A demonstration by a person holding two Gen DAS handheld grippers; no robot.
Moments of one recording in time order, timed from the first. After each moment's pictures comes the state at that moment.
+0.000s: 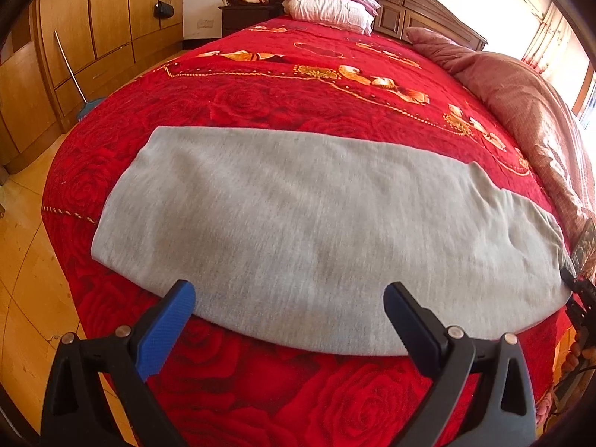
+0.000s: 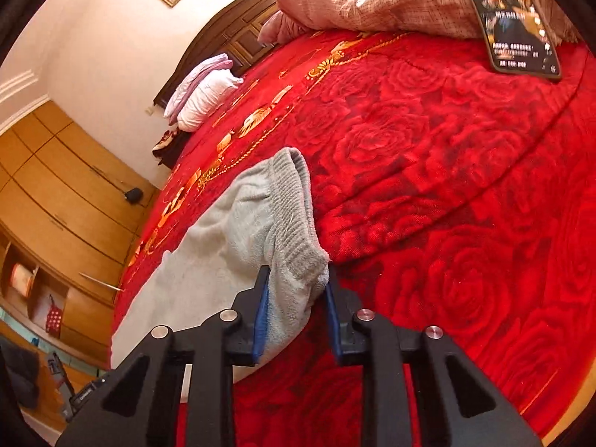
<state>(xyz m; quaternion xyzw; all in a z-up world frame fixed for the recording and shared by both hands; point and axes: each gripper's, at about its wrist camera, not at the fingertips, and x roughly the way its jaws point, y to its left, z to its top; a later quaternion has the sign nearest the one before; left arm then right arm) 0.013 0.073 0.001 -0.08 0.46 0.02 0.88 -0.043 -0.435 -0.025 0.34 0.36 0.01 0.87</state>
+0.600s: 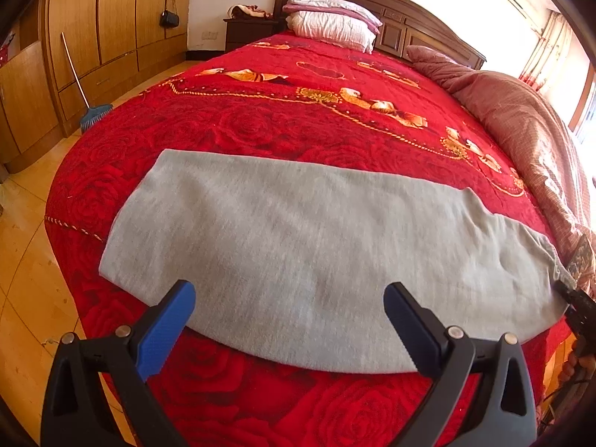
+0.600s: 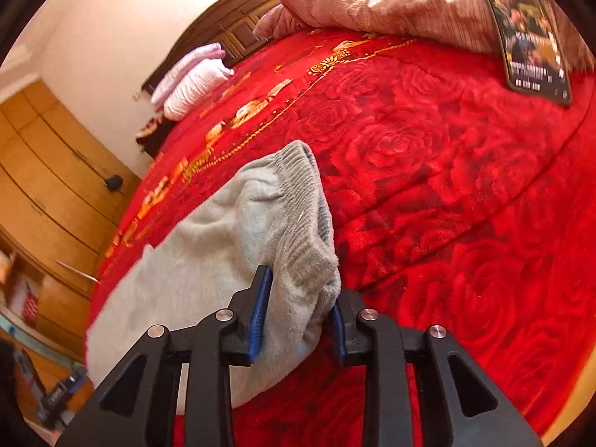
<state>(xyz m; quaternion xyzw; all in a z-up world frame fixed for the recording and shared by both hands) 0.014 0.078 0.017 -0.10 0.43 0.03 0.90 -0.023 -0.422 -0.026 0.31 0.37 -0.01 0.87</state>
